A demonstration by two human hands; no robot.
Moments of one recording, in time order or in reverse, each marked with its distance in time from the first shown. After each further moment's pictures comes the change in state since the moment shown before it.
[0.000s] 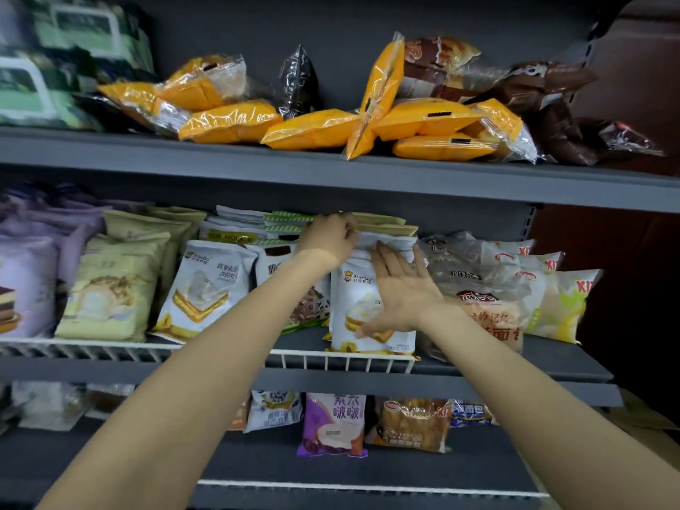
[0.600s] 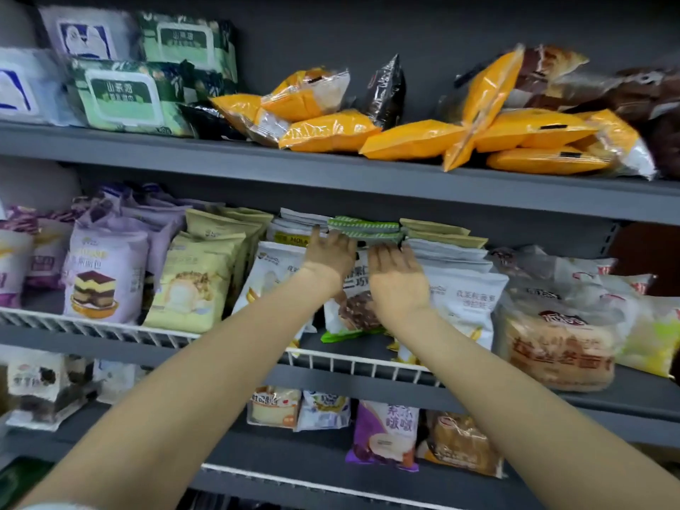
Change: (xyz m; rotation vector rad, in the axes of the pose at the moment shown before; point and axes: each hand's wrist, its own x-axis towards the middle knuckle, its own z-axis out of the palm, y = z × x) left_hand -0.026 -0.083 -0.030 0.845 -0.312 0.019; right_hand 0.061 -0.104 0.003 -0.214 0.359 0.025
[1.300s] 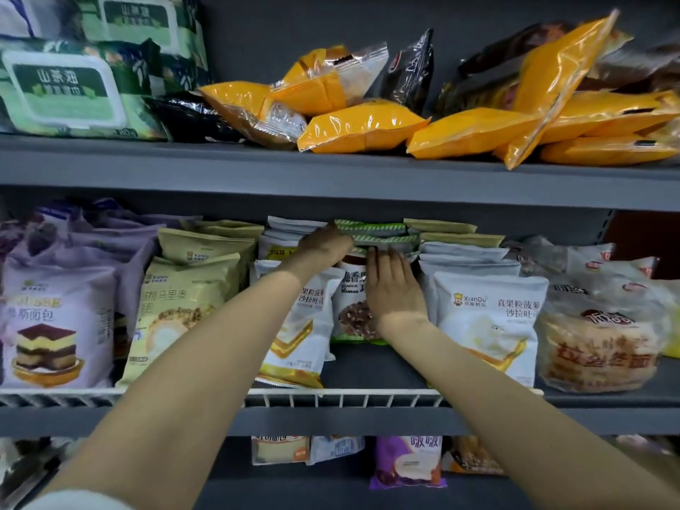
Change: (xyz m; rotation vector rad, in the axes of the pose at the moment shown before) left_hand 0.075 -0.047 0.022 -0.992 -0.066 -0.133; right_hand 0.051 -0.044 0.056 0.066 0.046 0.199
